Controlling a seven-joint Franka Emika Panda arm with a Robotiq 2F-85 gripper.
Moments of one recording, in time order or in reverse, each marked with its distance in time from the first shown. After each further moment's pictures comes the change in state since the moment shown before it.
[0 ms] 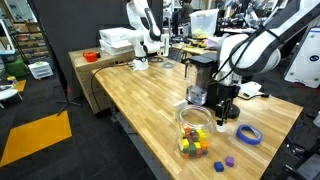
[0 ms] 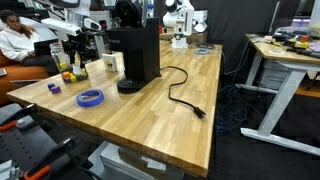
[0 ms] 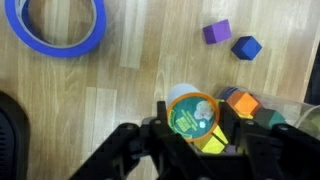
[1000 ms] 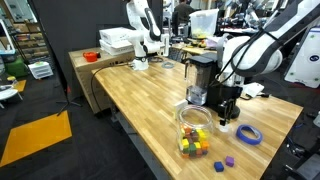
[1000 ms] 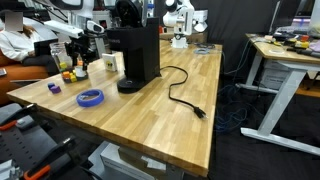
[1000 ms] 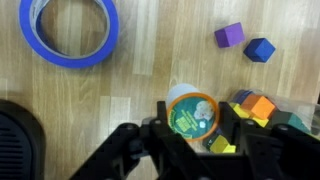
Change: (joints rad) arm -0.029 0.008 -0.005 -0.016 -0.003 0.009 0.000
